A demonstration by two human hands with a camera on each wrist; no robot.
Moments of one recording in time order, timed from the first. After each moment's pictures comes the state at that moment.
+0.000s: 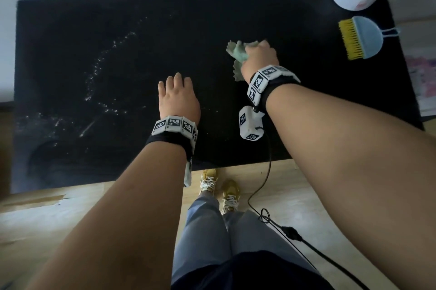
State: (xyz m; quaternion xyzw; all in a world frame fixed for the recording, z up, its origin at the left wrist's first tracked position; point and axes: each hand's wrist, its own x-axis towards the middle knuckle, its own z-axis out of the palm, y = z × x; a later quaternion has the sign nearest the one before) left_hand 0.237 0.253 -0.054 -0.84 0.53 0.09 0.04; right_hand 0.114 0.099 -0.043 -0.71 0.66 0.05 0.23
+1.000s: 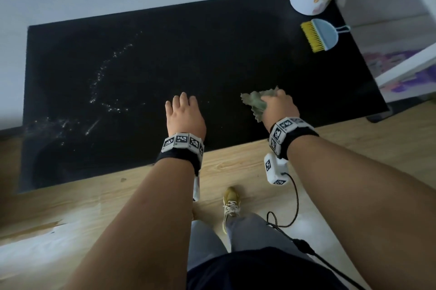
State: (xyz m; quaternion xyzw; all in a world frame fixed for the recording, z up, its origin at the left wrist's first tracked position) left_hand 0.190 0.321 -0.039 -0.82 0.56 0.10 0.00; right_hand -0.008 0.234 -0.034 -0.73 0.65 0.09 0.20
